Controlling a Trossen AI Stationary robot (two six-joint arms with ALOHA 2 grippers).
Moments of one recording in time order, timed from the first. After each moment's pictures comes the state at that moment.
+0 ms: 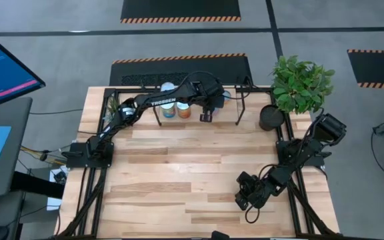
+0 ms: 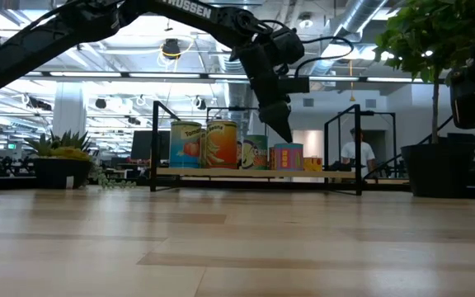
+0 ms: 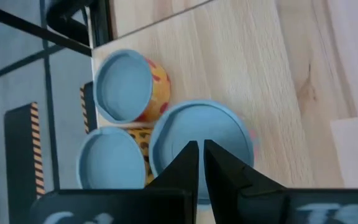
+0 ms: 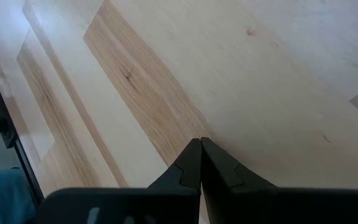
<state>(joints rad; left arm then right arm) 0.34 2.36 2.24 -0.85 -0.14 0.62 0.77 1.59 0.59 0.01 0.27 1.52</state>
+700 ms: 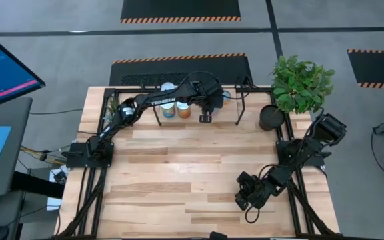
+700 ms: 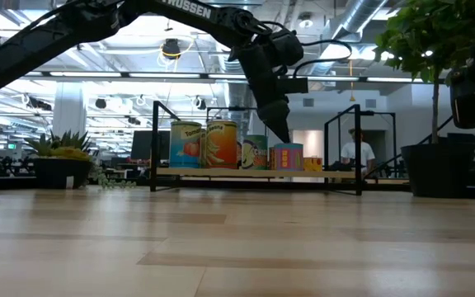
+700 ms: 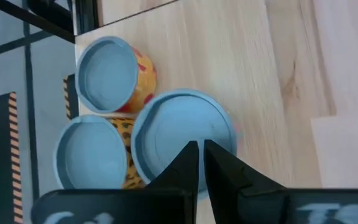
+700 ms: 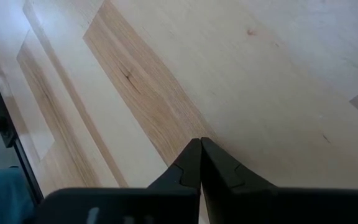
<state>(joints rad) 0.34 2.36 2.24 -0.88 -0.11 0.56 0.77 1.59 0.59 0.01 0.27 1.52</state>
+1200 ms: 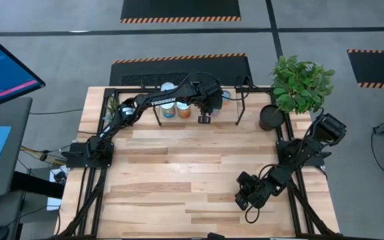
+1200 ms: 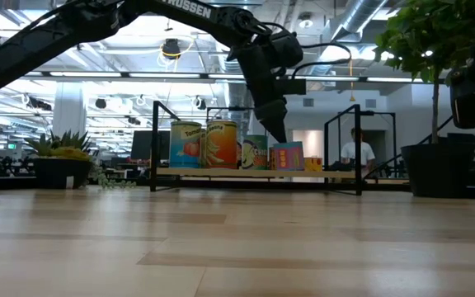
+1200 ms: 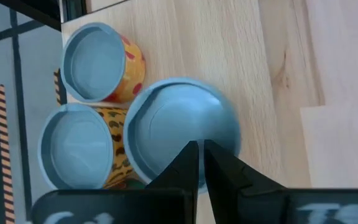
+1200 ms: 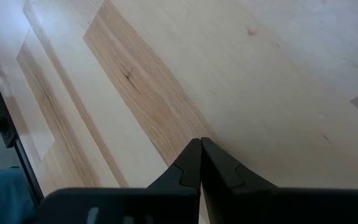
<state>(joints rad) 0.34 2.36 2.24 -0.93 -0.10 0.54 0.77 1.59 0.59 0.01 0.27 1.52</state>
